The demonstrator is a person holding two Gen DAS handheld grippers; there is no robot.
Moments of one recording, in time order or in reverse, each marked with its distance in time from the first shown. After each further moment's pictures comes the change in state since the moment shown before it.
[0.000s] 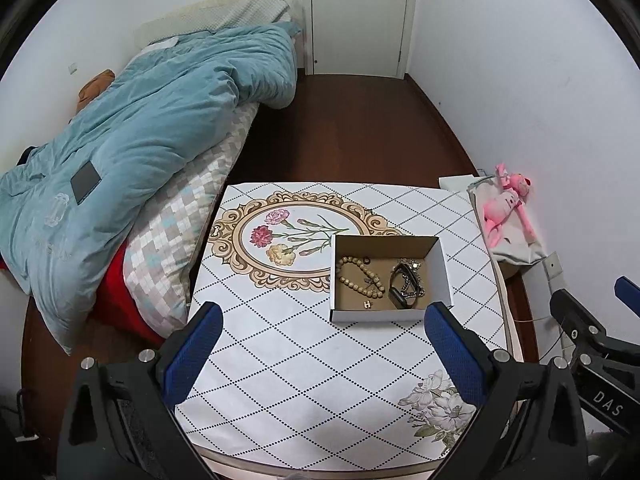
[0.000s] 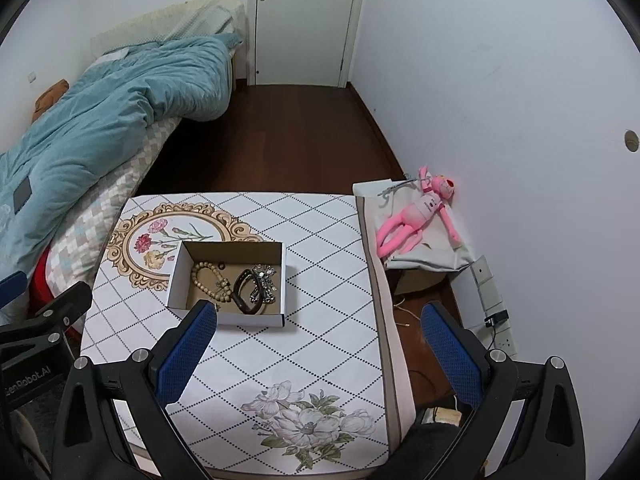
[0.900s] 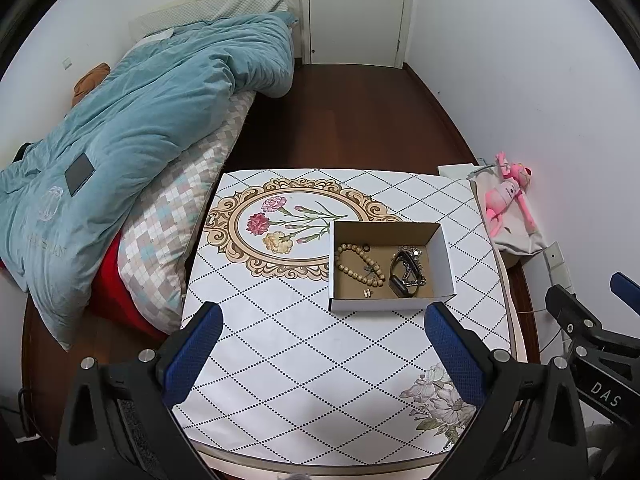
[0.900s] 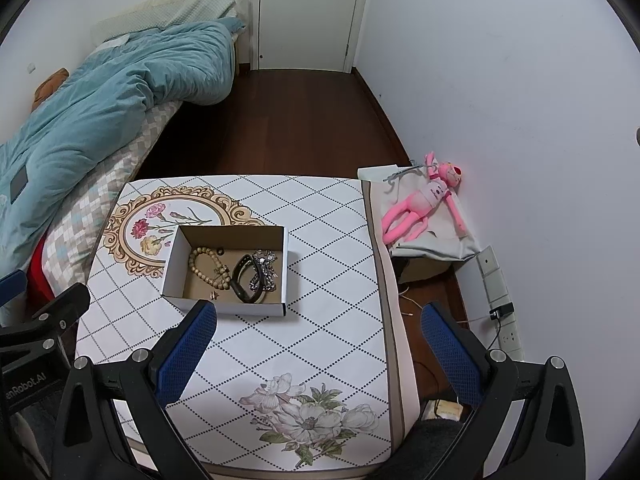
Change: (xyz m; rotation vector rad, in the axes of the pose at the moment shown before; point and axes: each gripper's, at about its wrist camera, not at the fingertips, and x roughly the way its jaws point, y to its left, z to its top) left arm 0.010 -0.001 -0.004 0.005 0.034 -0.010; right arm 0.015 0.003 -0.005 -0.009 0.046 0.006
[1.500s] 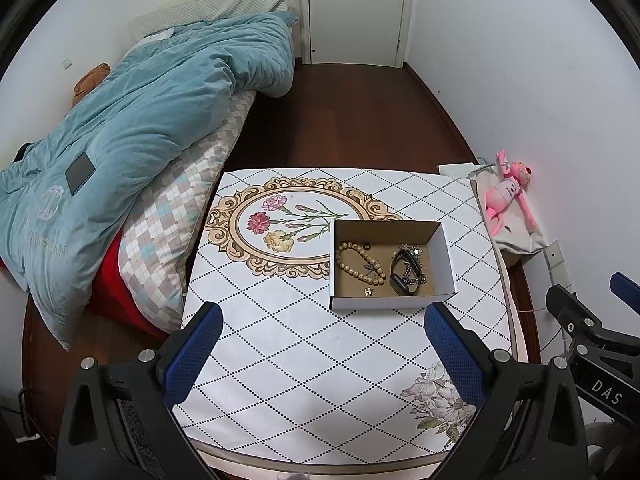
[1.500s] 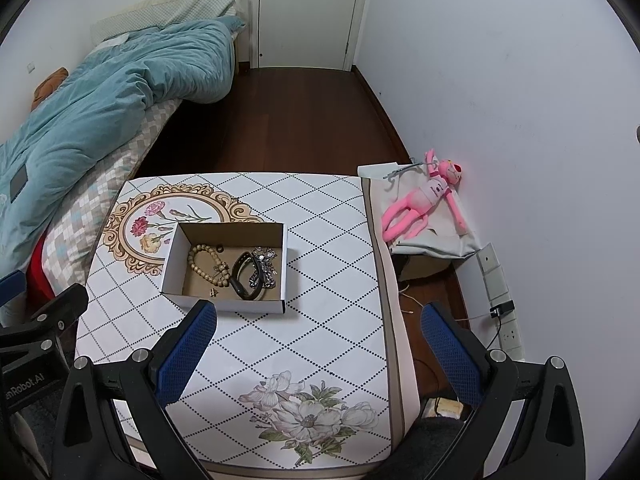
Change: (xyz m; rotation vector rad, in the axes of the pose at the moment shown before) left arm 0.000 0.003 -0.002 -0.001 0.003 -0.002; right arm 0.001 -0.001 -0.002 0.002 0.002 0.001
